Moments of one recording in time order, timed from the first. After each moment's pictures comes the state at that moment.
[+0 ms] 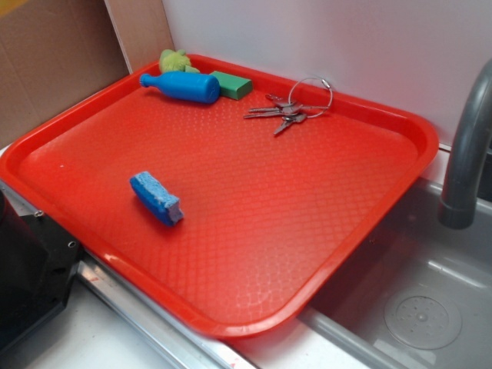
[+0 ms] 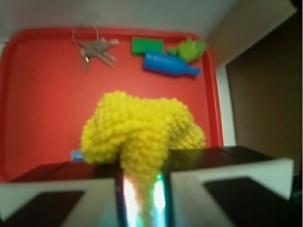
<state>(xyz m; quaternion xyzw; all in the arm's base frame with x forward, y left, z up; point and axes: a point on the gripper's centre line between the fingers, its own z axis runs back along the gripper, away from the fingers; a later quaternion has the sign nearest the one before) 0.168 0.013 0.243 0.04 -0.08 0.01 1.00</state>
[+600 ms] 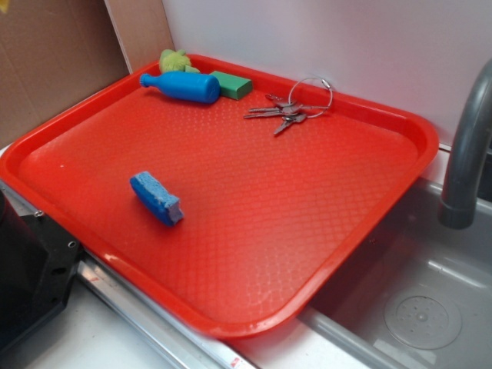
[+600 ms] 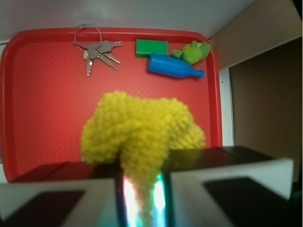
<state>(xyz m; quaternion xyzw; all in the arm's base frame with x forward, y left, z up) 0.202 0.009 0.243 0.06 -0.01 0.03 1.00</state>
